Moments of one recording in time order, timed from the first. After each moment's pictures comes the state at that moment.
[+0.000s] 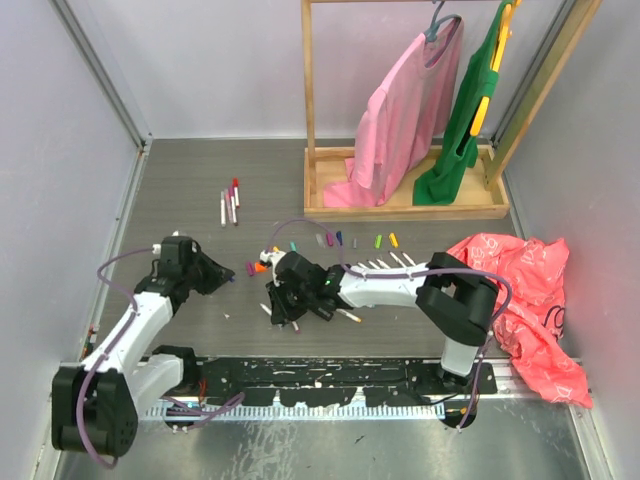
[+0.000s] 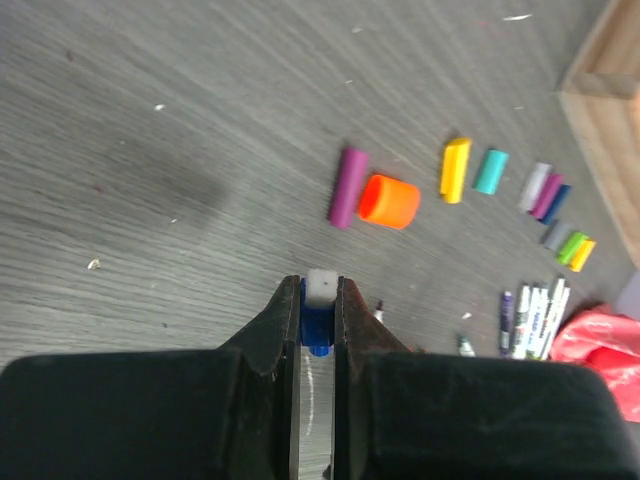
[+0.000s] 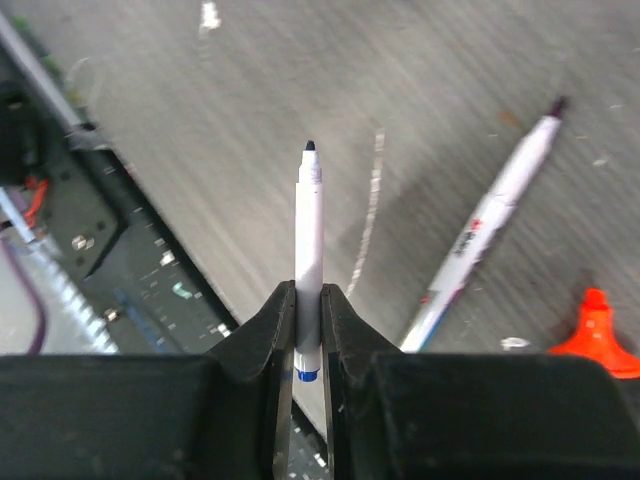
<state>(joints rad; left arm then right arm) -0.08 0.92 0.47 -0.35 0.17 -0.91 1.11 1.75 1.01 -0.06 -0.25 0.53</state>
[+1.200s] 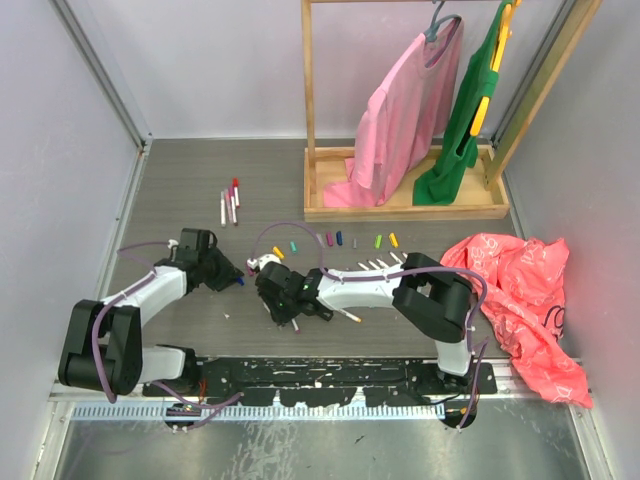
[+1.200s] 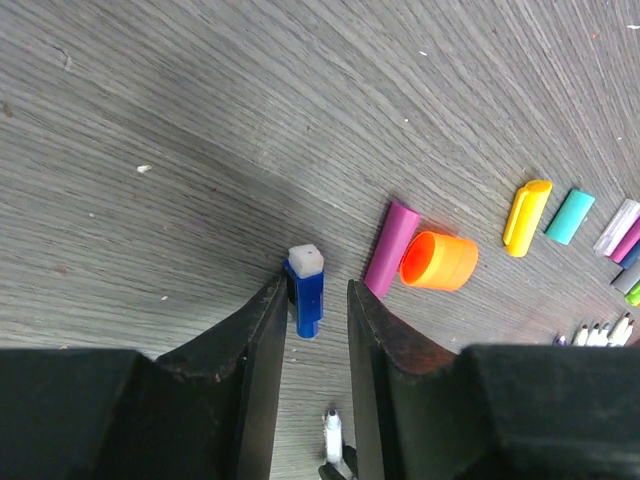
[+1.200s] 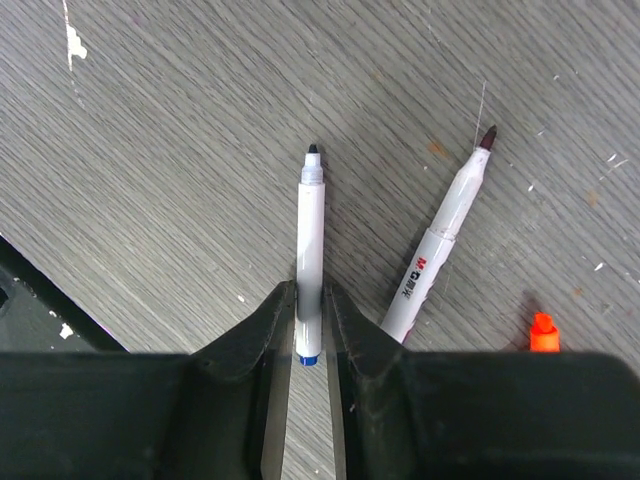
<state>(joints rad) -0.15 1.29 0.53 -0.23 0.10 -0.93 1.18 1.90 1.18 -0.25 0.06 0.50</state>
